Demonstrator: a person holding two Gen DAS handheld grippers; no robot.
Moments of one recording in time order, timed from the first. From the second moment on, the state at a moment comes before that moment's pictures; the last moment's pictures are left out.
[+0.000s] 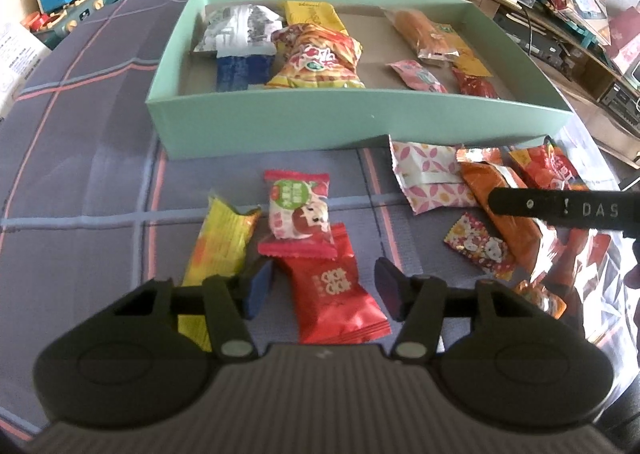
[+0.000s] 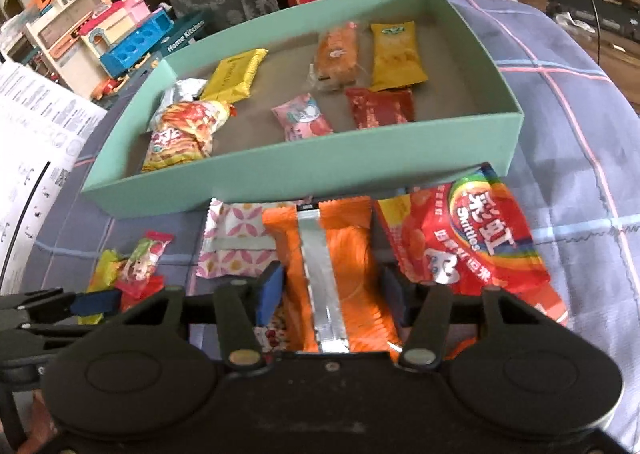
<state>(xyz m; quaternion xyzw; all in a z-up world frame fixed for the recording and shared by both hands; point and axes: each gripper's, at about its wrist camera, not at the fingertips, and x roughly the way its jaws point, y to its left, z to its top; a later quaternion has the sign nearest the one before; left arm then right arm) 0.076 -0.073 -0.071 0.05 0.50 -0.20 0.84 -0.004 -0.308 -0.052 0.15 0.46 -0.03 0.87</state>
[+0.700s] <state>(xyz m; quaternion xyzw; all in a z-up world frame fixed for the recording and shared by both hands) 0.056 -0.072 -0.071 0.08 0.50 -0.23 0.83 -0.017 -0.284 -0.055 0.13 0.47 -0.01 0.87</state>
